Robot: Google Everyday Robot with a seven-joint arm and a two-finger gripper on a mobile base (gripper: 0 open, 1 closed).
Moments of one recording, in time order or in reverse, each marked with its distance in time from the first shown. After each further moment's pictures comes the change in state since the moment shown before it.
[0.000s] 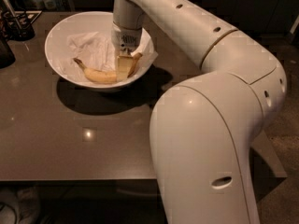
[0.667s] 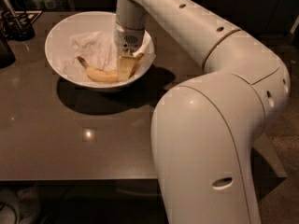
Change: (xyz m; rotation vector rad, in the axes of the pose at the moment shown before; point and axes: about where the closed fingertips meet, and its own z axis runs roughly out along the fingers) arm 0.006 0.000 -0.001 0.004 -0.007 -0.010
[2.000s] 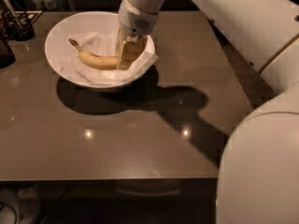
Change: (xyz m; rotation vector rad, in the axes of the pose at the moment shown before) arm -0.027 0.045 -0.077 0.174 -0.158 -0.082
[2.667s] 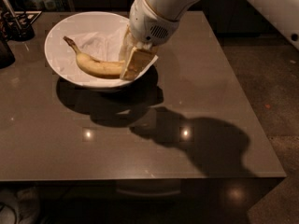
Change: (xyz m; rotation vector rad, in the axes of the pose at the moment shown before) arm -0.018 0.071 -0.049 0.124 -0.090 0.000
